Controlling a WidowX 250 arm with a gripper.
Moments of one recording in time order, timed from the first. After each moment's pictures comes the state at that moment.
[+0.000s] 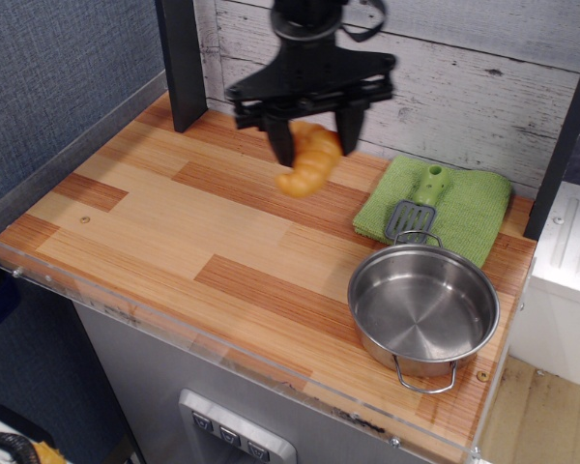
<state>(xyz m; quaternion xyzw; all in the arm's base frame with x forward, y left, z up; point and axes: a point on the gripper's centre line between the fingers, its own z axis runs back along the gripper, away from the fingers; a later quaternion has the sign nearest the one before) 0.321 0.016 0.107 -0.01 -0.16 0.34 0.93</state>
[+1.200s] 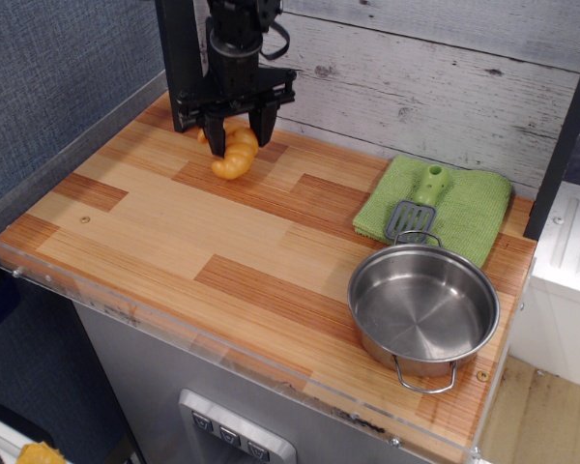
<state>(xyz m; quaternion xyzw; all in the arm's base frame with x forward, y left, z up) 0.383 0.118 0.032 0.06 -0.12 0.43 0.89</state>
